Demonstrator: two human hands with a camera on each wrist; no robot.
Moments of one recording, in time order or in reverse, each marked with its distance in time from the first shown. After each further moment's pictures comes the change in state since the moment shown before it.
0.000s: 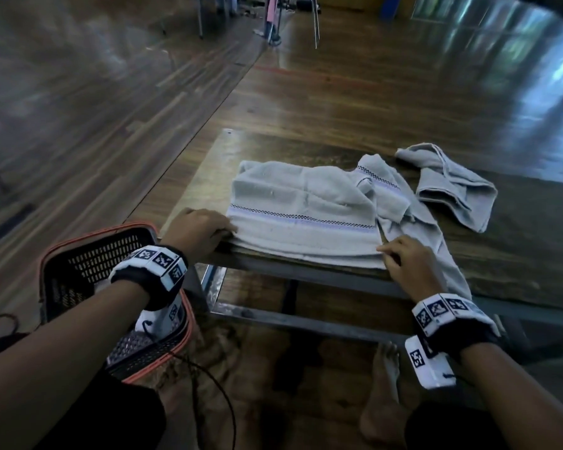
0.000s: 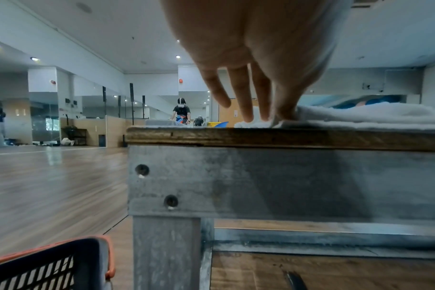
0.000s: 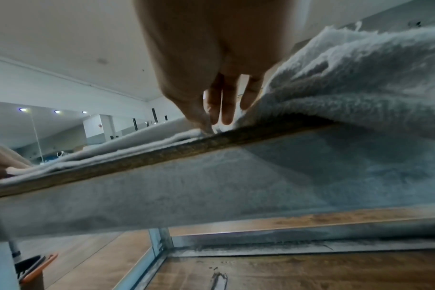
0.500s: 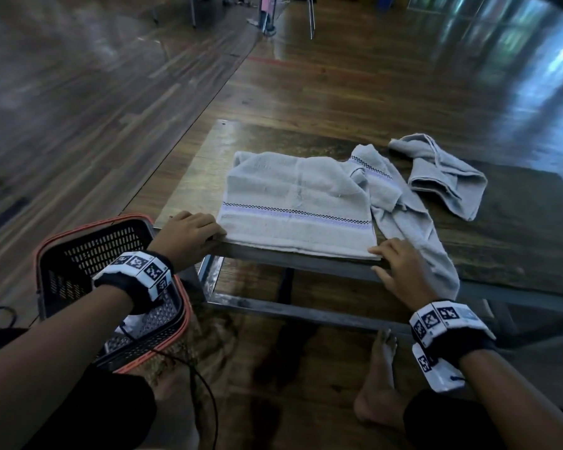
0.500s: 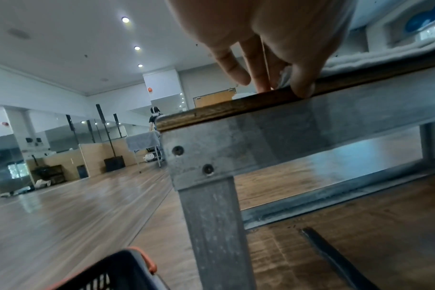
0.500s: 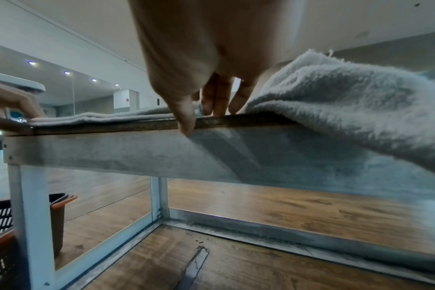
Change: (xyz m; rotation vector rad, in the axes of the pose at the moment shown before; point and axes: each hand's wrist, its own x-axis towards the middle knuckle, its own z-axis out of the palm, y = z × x) left_hand -0.031 -0.006 0.013 0.071 0.093 0.274; right_hand -0.034 0.009 0.003 -0.114 -0.095 -0.150
